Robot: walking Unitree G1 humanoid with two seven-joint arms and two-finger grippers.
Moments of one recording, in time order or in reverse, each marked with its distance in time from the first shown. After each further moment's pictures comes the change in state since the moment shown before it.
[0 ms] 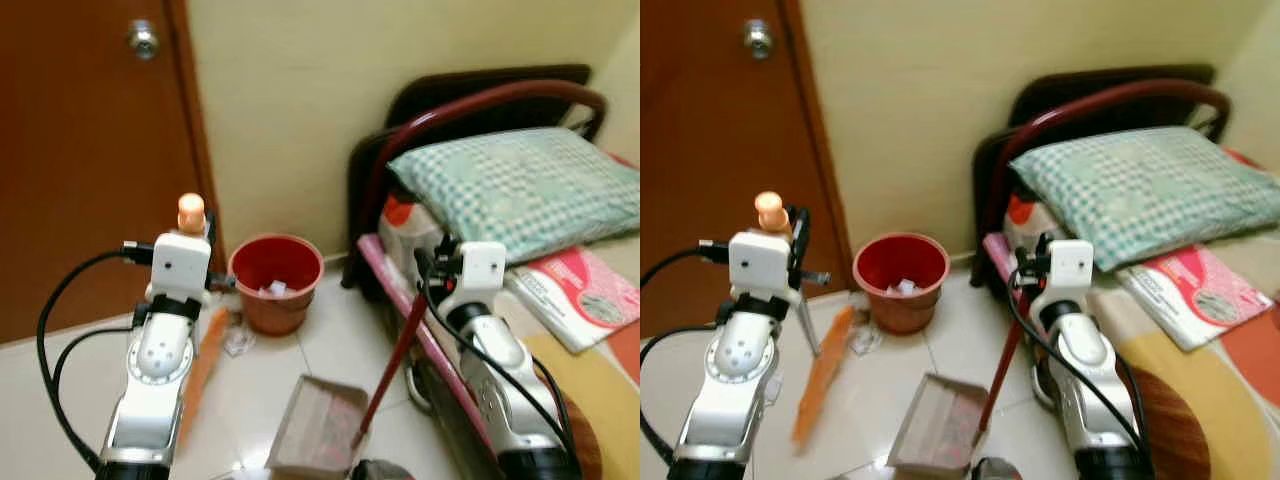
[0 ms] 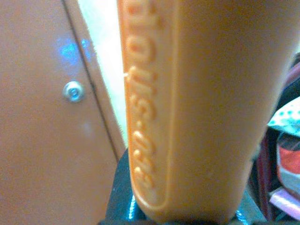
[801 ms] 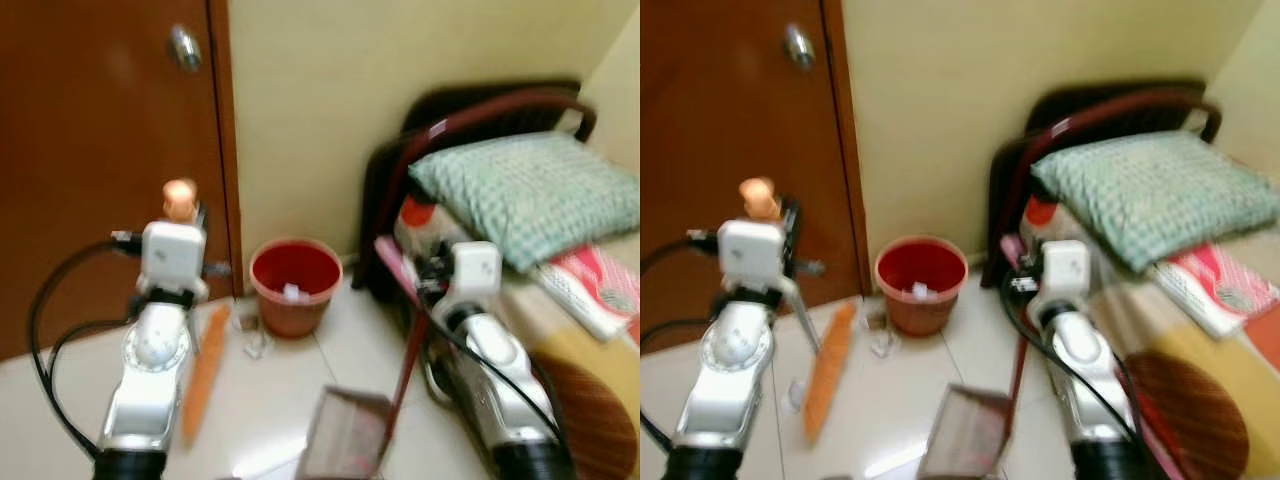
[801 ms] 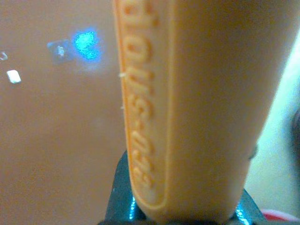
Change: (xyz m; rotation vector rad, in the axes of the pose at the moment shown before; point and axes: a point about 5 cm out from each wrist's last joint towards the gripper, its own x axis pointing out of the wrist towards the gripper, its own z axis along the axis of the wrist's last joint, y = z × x) left arm 0.006 0.018 -0.004 0.041 0.018 0.093; right arm 0.009 0.014 -0.002 -0.016 -0.008 0.052
